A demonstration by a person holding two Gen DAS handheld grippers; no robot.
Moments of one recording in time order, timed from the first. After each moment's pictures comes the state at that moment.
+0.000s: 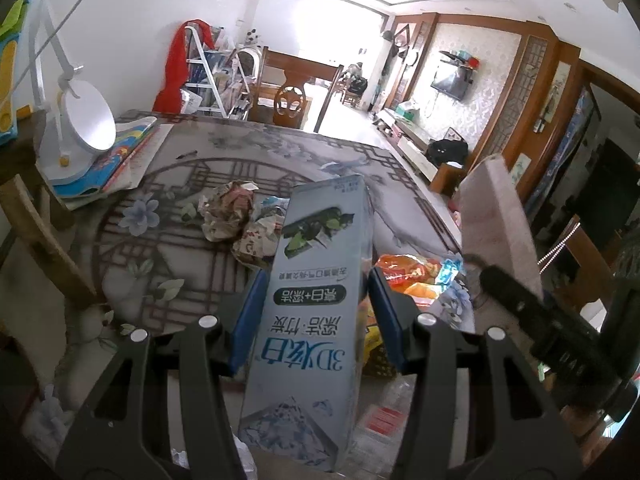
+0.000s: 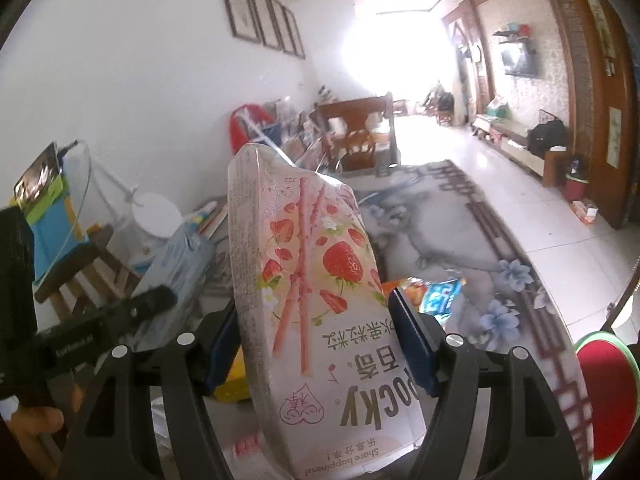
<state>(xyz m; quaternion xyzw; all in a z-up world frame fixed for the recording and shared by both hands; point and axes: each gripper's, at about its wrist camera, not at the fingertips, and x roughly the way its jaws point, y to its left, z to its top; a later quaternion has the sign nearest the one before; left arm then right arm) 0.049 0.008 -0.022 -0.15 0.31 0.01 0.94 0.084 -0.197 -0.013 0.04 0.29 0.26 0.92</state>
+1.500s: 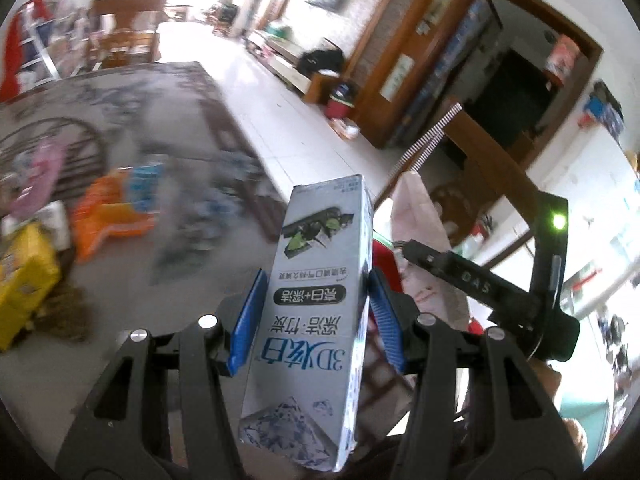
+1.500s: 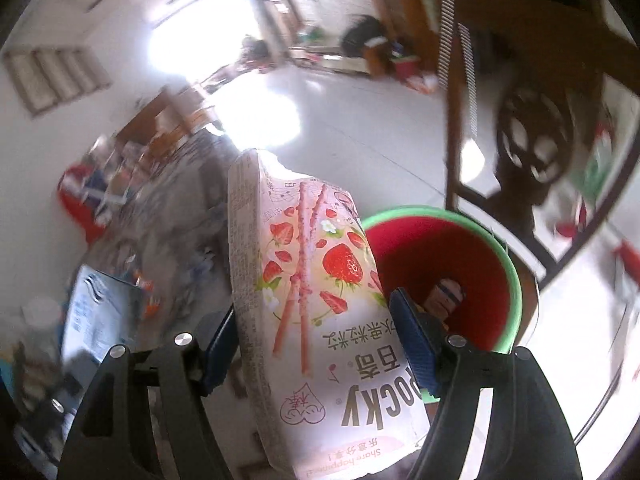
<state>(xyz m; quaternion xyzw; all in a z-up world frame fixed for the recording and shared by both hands) 0.096 -0.261 -0.050 -0.10 0.41 -0.23 0.87 0.092 -0.491 -0.070 0.21 0.43 -0.03 0.88</state>
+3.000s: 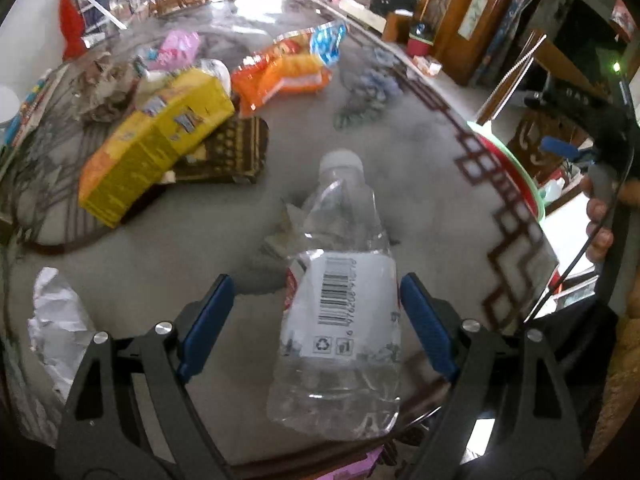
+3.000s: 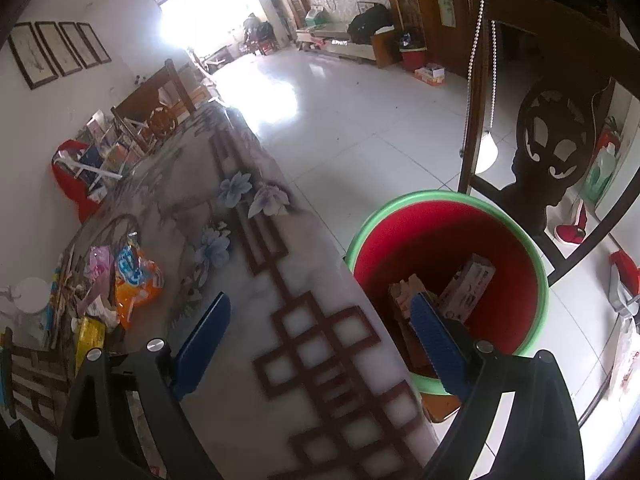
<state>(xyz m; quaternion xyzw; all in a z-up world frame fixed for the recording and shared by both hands) 0.033 -0.145 -0.122 -0.02 0.52 -0.10 0.85 0.108 -0.435 -0.076 0.17 0.46 -0.02 0.87</state>
